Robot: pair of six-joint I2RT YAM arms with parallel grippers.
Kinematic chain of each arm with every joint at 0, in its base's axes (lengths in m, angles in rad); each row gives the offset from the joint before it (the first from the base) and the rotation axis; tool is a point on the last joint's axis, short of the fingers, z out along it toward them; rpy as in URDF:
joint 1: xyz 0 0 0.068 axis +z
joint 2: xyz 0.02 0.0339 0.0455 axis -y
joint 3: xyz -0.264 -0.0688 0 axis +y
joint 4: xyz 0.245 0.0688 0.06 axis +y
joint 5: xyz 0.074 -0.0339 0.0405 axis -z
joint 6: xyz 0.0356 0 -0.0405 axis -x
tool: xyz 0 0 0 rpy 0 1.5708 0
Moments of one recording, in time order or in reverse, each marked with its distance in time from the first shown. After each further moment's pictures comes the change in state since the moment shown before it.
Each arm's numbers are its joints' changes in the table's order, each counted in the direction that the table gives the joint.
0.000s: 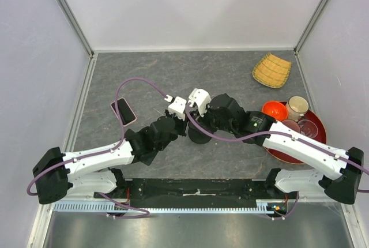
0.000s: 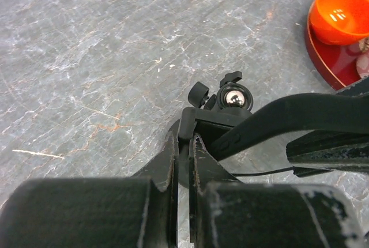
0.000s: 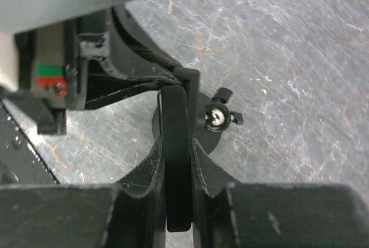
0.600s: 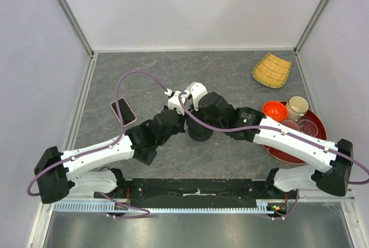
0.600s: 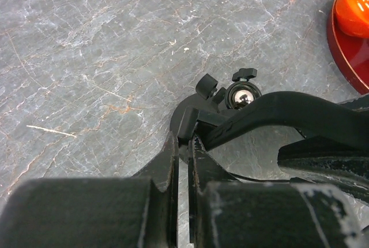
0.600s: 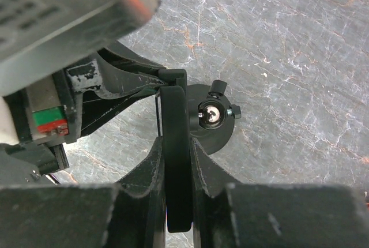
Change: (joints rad) left arm 0.010 -0.030 -0.124 0.237 -0.027 0.092; right arm 0.061 -0.122 -0.107 0.048 0.216 -0.250
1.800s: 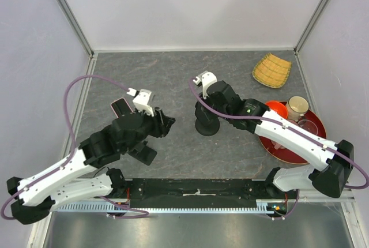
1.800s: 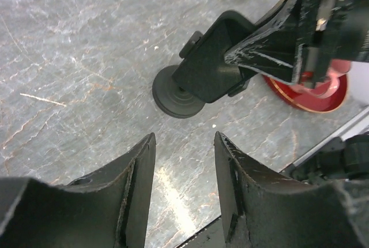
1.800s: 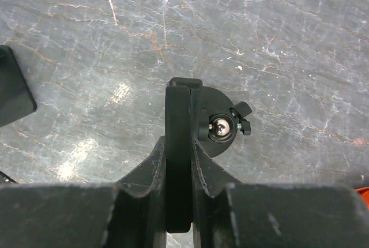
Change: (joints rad) left arm 0.005 0.345 -0.124 0.428 0.104 0.185; right arm -0.143 -0.012 0.001 -0.011 -0.077 -0.026
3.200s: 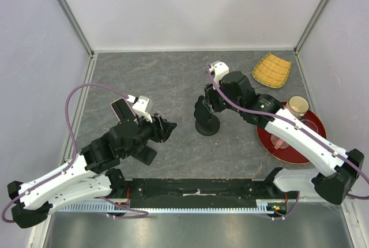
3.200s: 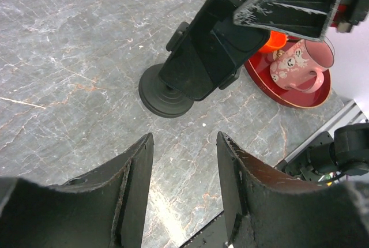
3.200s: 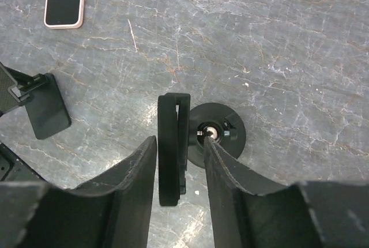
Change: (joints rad) left arm 0.000 0.134 0.142 -0.127 0.044 0.000; right arm -0.115 0.077 -0.035 -0.008 -0.142 -0.029
